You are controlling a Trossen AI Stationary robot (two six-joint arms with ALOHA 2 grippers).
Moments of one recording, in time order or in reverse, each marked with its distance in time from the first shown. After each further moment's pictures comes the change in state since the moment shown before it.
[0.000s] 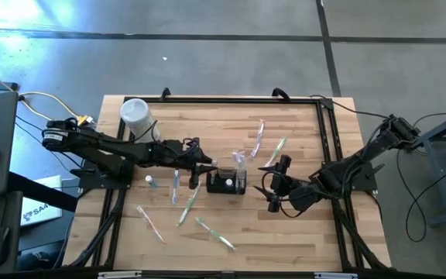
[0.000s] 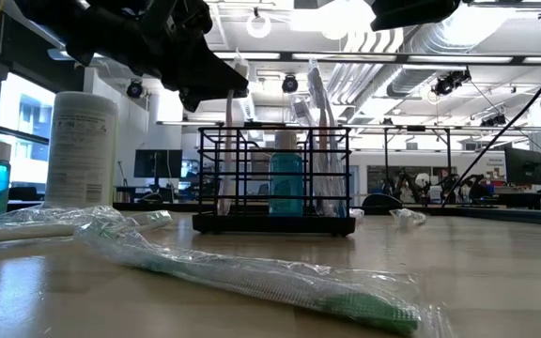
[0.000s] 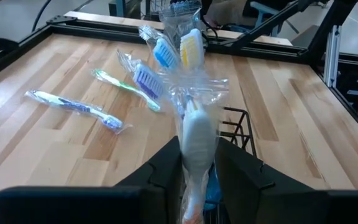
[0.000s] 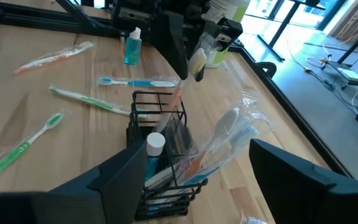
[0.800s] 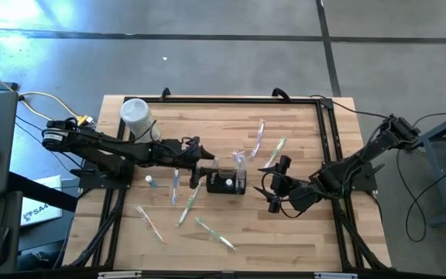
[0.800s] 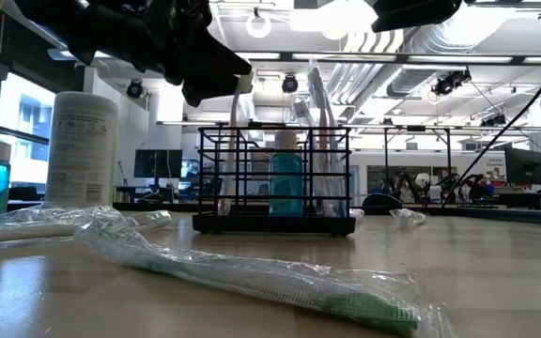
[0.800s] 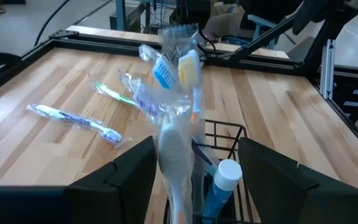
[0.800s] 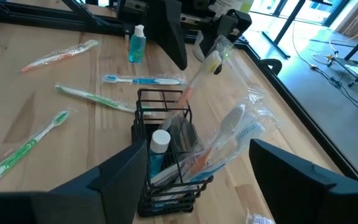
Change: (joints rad) left arm 0.000 -0.002 0.001 0.048 -0.002 0.002; right arm 0.000 0.000 0.000 -0.008 -0.017 0.013
